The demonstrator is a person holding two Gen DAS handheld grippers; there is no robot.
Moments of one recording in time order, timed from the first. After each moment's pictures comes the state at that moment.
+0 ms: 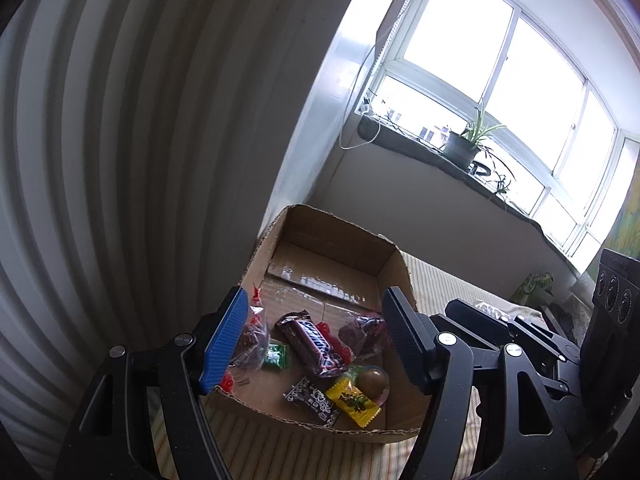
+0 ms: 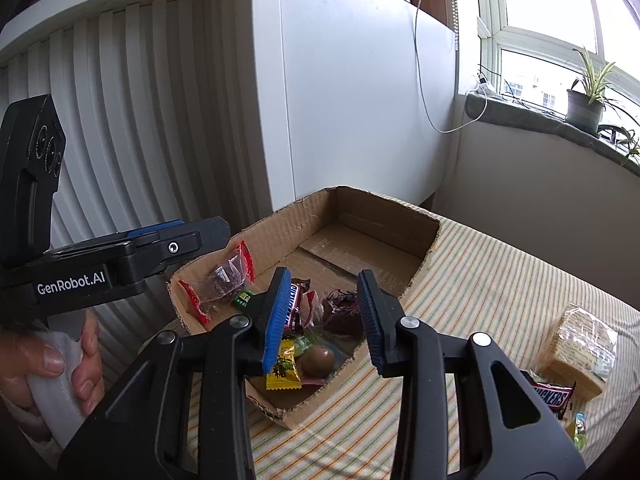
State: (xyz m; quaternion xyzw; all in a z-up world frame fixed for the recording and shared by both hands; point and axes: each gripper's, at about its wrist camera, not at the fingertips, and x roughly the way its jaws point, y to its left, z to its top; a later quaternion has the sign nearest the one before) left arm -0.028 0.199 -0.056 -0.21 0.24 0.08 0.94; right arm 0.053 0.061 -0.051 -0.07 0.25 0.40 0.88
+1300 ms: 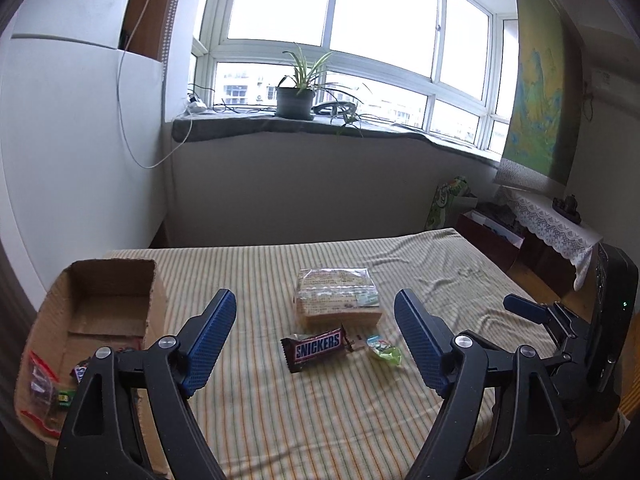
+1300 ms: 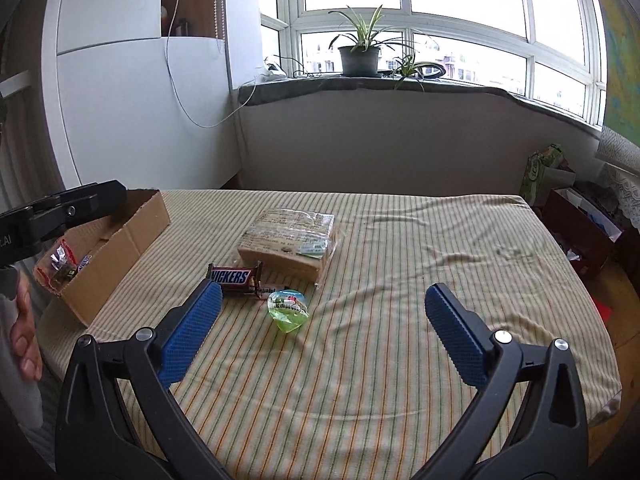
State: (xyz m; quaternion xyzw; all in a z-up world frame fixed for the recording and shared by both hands) left arm 0.037 -0.017 -0.021 -0.04 0.26 -0.11 0.96; right arm 0.052 -0.211 -0.070 0.01 0.29 0.13 0.95
